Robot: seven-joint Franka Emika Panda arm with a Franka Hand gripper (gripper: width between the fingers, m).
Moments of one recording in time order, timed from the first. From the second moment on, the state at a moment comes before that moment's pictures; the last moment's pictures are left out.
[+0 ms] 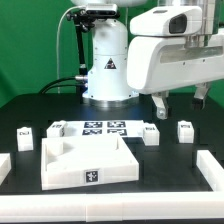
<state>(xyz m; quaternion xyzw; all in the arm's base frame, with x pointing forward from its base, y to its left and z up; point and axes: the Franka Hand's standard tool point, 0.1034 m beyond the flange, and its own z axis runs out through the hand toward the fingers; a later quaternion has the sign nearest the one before) 0.569 0.097 0.120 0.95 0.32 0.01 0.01</state>
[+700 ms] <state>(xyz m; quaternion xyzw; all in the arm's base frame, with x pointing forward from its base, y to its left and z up) 0.538 0.046 0.097 0.88 0.48 -0.02 0.00</state>
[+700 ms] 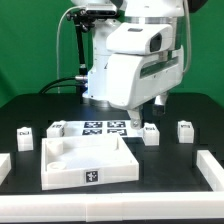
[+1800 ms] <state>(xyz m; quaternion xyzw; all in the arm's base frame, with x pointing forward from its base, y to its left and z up) 0.499 -0.002 0.070 0.75 0.66 -0.02 0.00</state>
